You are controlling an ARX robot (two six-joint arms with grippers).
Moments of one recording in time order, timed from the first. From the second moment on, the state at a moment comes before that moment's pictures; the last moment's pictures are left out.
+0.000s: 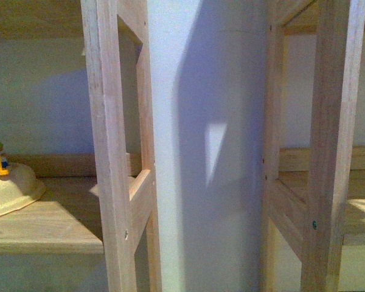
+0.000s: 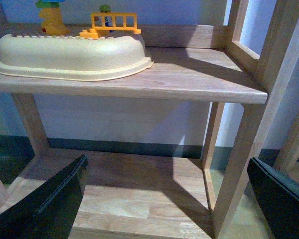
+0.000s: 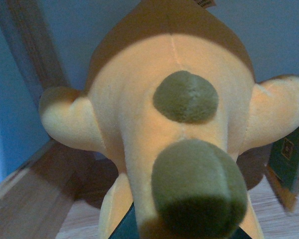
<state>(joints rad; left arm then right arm) 0.00 0.00 0.01 -0.01 0.00 0.00 -0.17 1.72 2.02 -0.05 -0.09 0.27</state>
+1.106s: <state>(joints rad) 0.00 0.00 0.01 -0.01 0.00 0.00 -0.12 1.70 1.97 -0.08 -0.20 0.27</state>
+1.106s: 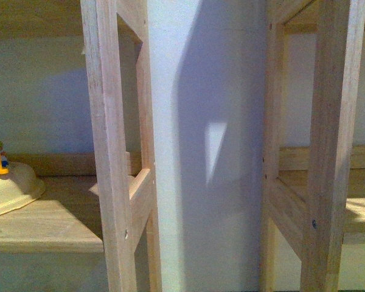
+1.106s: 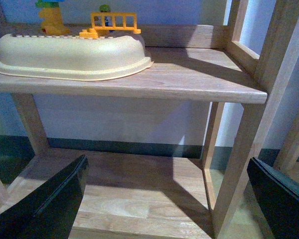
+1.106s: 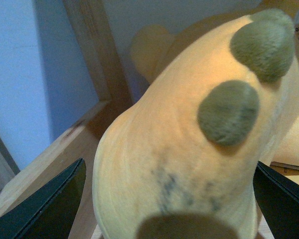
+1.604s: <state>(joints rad) 0.00 0.00 0.01 -0.01 0.00 0.00 -0.17 1.49 1.78 -0.01 -0.17 0.27</state>
